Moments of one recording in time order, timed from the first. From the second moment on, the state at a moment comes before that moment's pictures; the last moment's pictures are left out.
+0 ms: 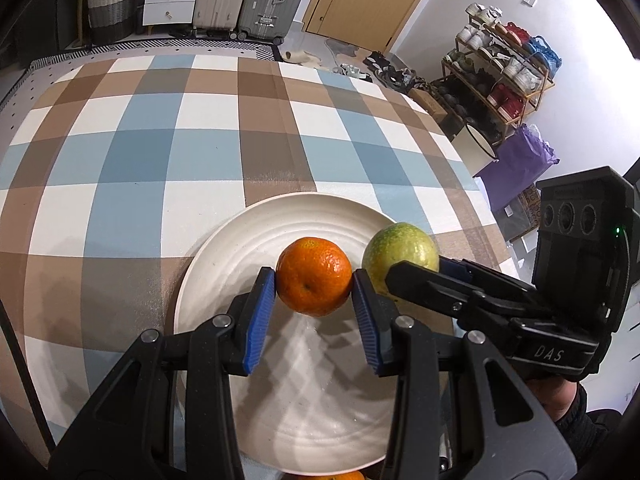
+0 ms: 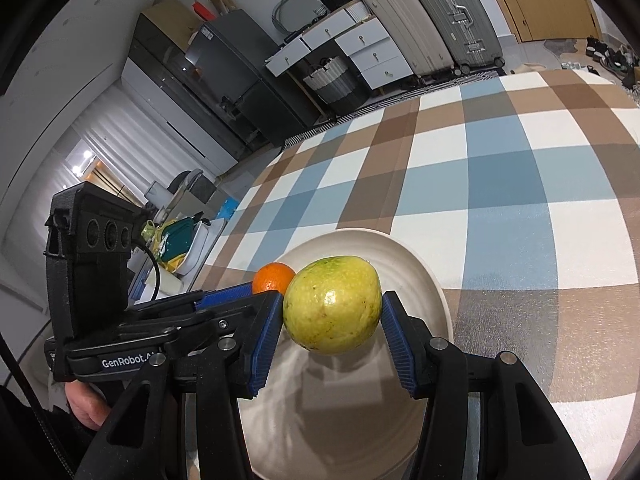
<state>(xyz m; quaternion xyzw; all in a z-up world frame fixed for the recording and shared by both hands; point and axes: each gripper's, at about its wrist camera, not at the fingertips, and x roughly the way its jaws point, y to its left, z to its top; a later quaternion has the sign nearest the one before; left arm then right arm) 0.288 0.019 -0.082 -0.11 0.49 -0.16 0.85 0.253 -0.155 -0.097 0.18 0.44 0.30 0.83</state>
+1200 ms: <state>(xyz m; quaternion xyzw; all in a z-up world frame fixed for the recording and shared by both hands) 0.226 0.030 -0.024 -0.10 0.44 -0.15 0.88 0.206 -0.166 -0.032 0.16 0.36 0.28 0.88</state>
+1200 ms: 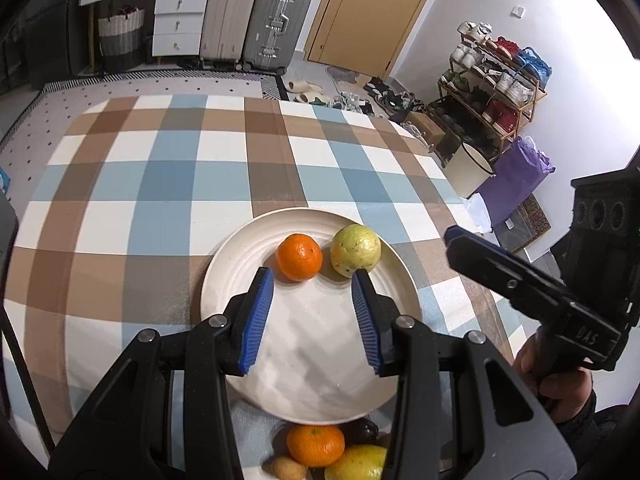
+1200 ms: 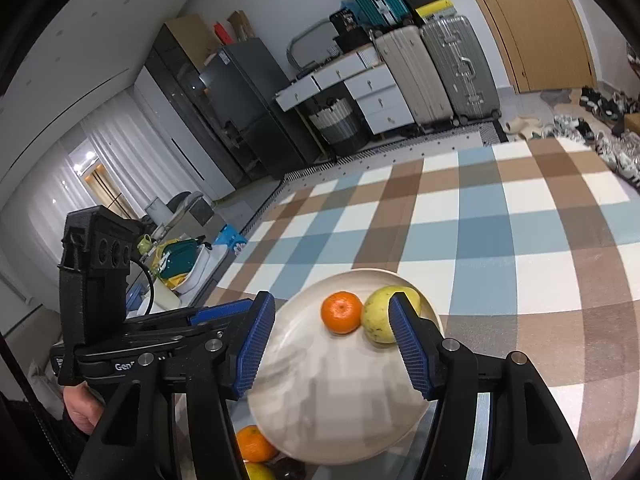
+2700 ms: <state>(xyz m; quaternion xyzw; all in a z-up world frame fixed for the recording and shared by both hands) 0.029 0.019 -0.001 -0.03 0.37 -0.12 0.92 0.023 -0.168 0.007 0.11 0.28 0.26 0.92</state>
